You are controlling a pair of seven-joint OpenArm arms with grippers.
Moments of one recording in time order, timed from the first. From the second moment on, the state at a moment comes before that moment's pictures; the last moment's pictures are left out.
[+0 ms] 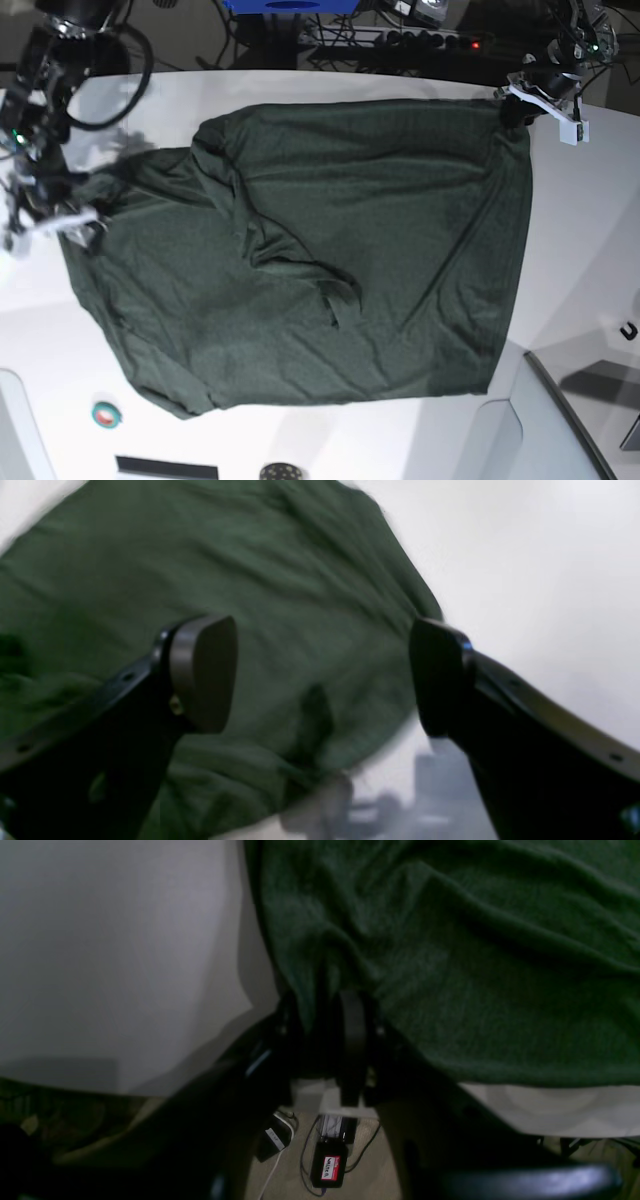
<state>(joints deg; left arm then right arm) 23.2 -12.7 -35.6 71.8 -26.5 -35.1 30.8 -9.0 0.1 31.6 87.0 19.3 13.5 -34.1</state>
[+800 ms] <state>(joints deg) 23.0 -13.5 -35.6 71.8 -26.3 -35.1 31.2 -3.7 7.4 36.2 62.6 25.7 18.7 -33.1</state>
